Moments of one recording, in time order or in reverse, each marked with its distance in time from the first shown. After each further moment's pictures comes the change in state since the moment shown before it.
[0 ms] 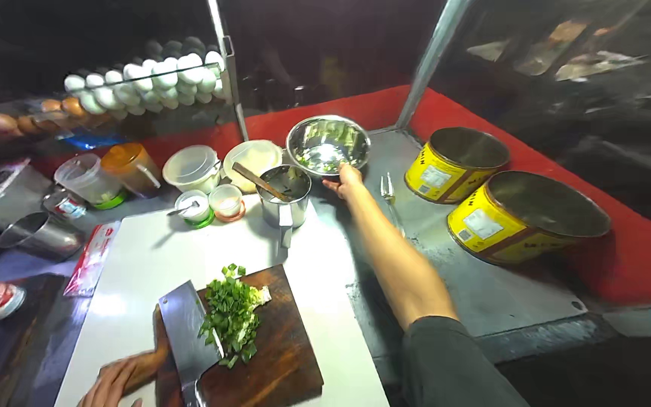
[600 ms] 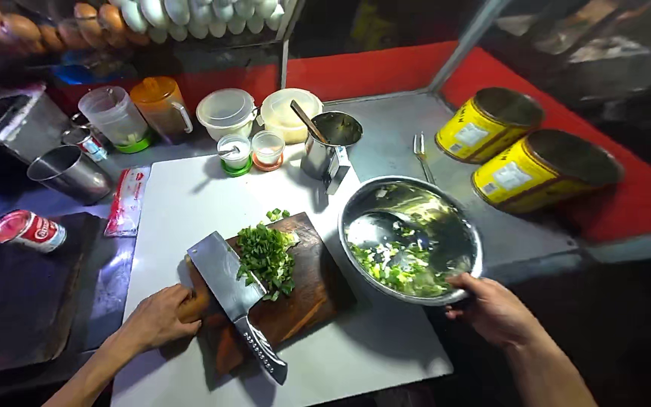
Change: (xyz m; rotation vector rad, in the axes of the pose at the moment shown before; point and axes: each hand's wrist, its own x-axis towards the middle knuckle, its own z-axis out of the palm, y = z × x) left_hand 0.086 -0.039 -0.045 0.082 -0.612 0.216; right_hand -0.339 0.100 -0.193 -0.445 0.124 0.089
